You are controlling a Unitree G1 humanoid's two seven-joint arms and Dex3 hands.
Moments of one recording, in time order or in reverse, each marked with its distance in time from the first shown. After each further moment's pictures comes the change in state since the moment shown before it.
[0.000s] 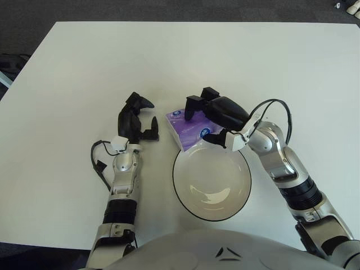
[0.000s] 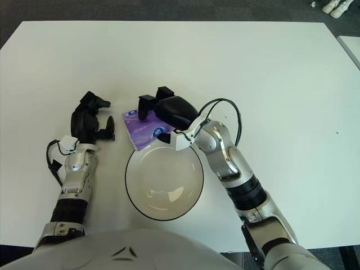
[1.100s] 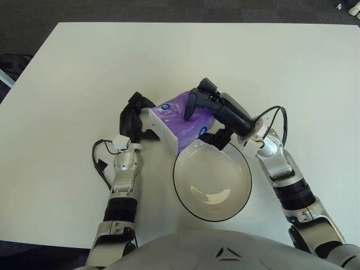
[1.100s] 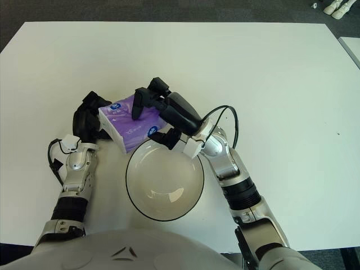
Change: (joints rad) left arm -0.029 0.006 0.006 0.048 0.006 -0.025 -0.010; right arm 0.010 0.045 -0.067 0.150 0.251 -0.459 -0.161
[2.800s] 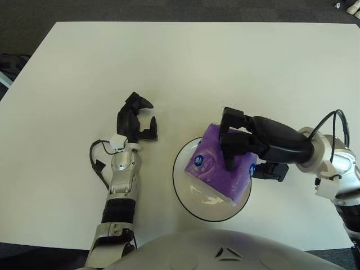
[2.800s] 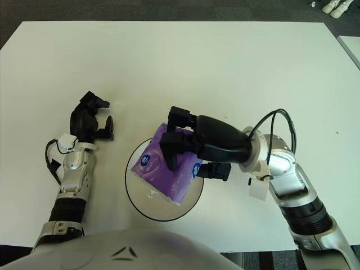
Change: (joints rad) left arm 0.024 -0.001 0.003 -0.054 -0.010 0.009 -0.009; right arm 0.197 -0.423 -0.183 -0.290 0.324 -0.151 0.390
